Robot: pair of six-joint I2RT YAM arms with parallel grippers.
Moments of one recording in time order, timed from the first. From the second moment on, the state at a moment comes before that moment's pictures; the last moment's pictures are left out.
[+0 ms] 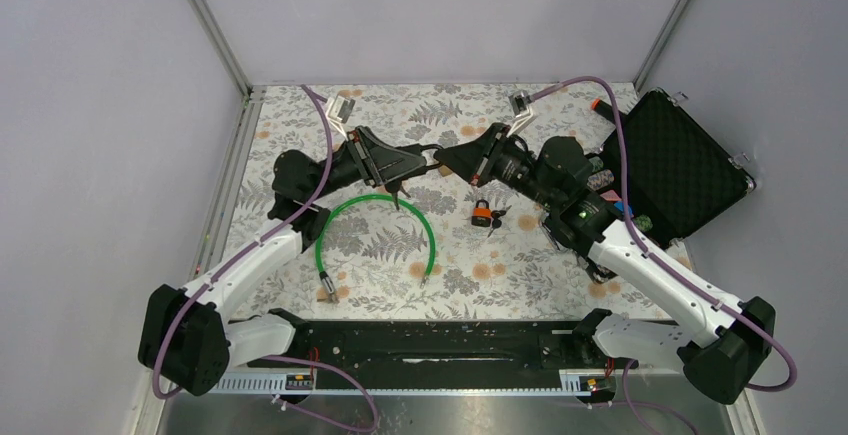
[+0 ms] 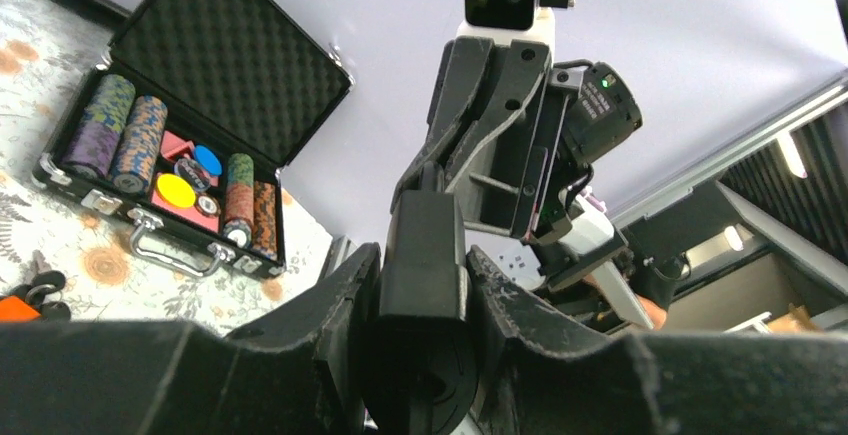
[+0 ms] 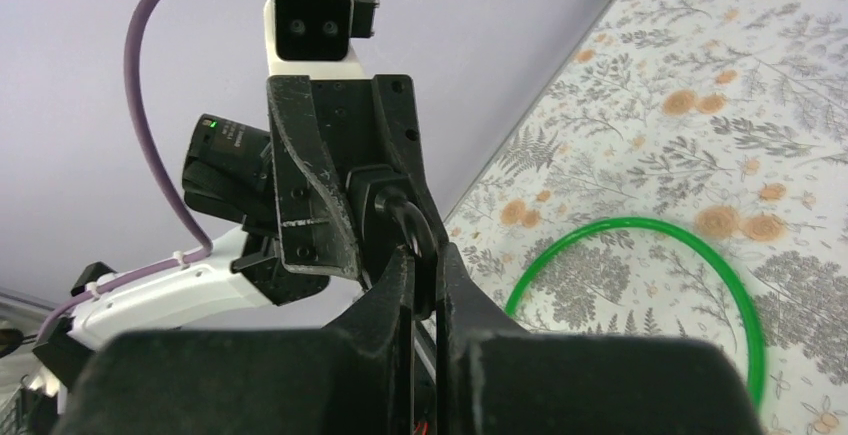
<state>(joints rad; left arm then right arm) -0.45 1.16 0.75 0.76 0.78 -1.21 0.73 1.12 1.00 0.14 -0.25 0.78</state>
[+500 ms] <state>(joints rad) -0.44 1.18 0.75 0.87 0.79 -1.25 0.79 1.12 1.04 0.10 -0.14 0.71</state>
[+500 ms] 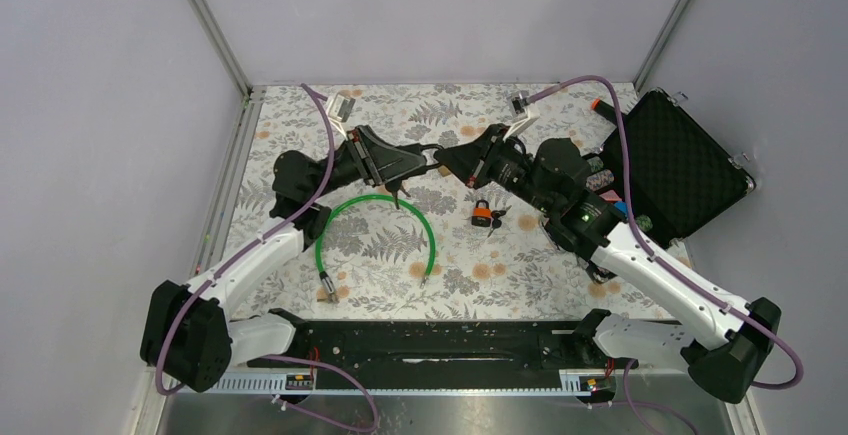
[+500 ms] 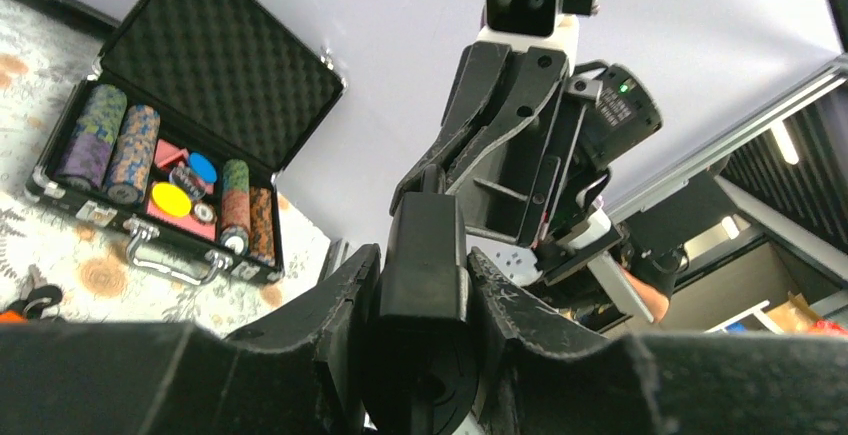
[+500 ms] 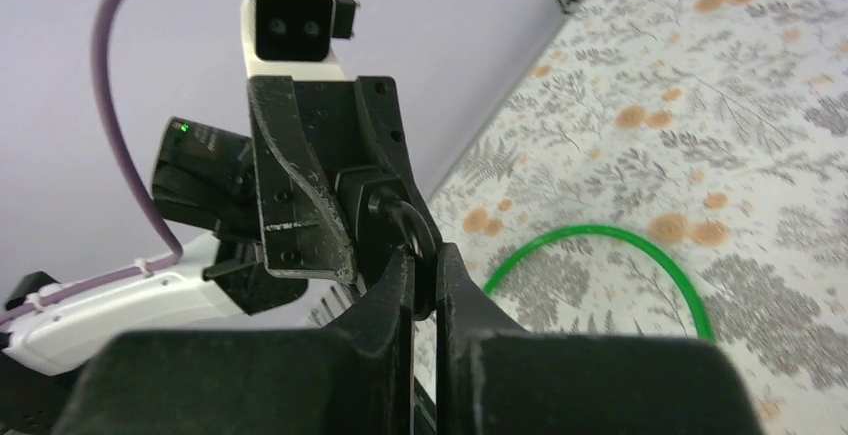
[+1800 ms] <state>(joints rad) -0.65 1.16 0.85 0.14 1.10 -0.41 0.74 1.10 1.24 -0.66 -0.57 0.15</state>
